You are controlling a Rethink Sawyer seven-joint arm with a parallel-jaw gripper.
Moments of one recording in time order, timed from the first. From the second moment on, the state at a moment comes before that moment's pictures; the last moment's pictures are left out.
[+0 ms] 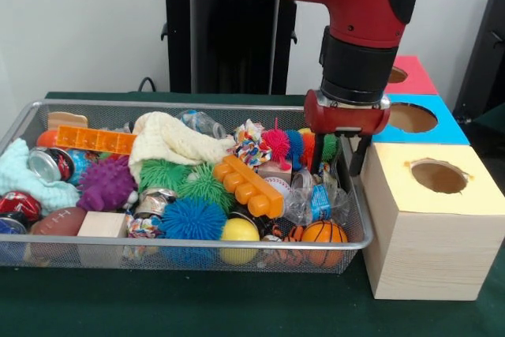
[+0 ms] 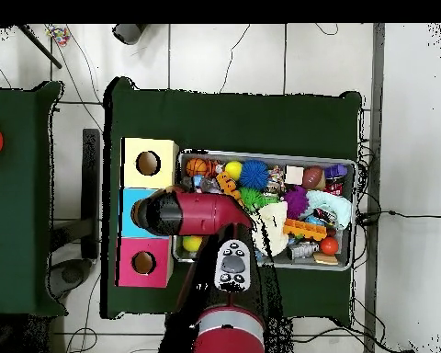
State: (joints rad) arm 0.01 -0.51 -0.10 1.60 0.00 0.35 1.57
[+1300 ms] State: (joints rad) arm -0.07 -0.48 -0.10 1.54 0.01 0.35 1.58
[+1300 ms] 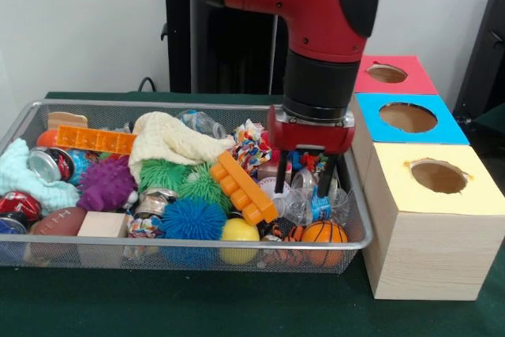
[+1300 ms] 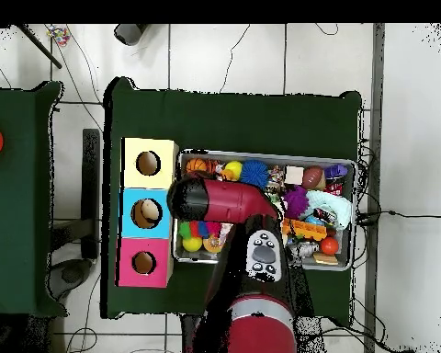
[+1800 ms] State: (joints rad) arm 0.15 -0.44 -0.25 1.54 0.22 0.35 1.79
